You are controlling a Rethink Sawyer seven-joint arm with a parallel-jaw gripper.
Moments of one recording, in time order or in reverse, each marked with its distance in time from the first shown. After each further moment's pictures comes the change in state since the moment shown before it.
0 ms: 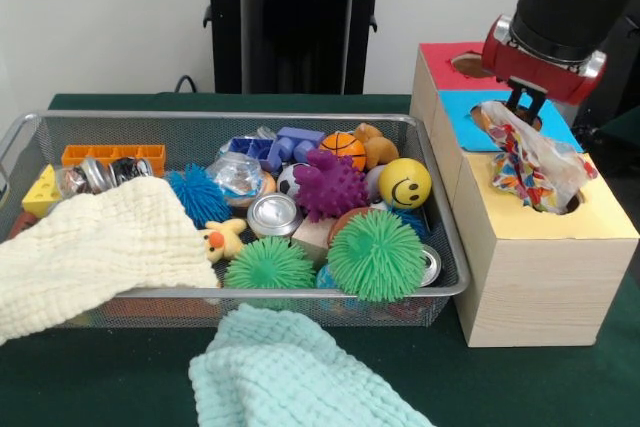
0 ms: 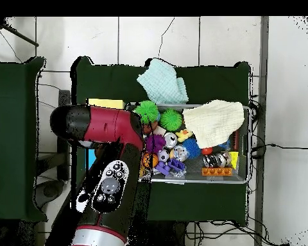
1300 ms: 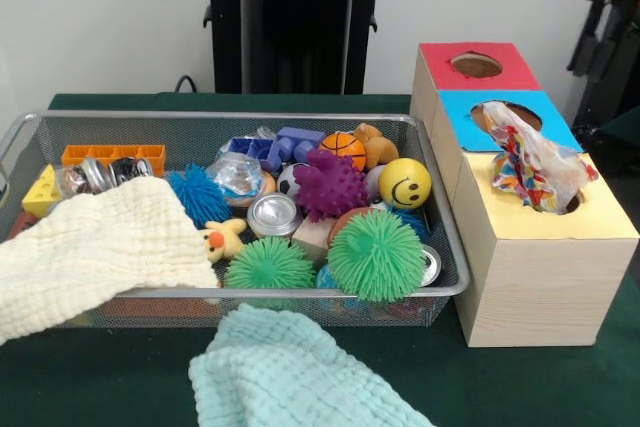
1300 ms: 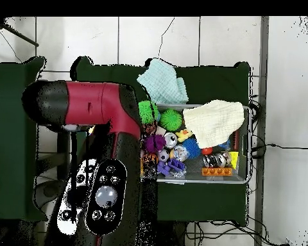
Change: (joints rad) arm -0.047 -0.133 0.074 -0.177 -0.117 0.100 0.000
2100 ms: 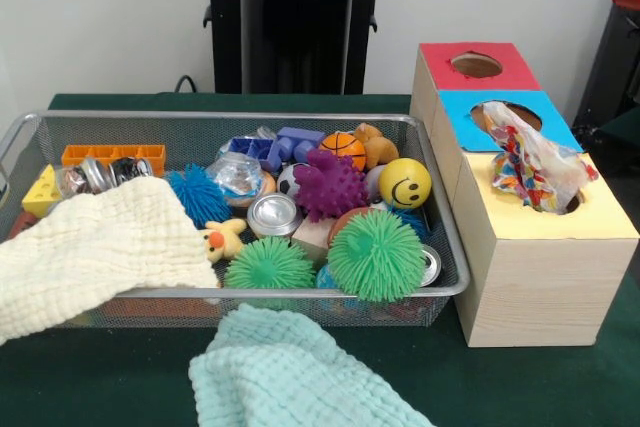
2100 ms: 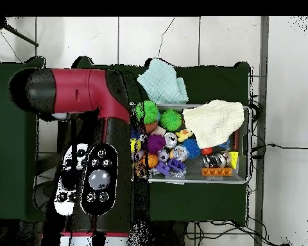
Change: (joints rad) arm -0.006 0.051 0.051 -0.107 -0.010 -0.005 0.000
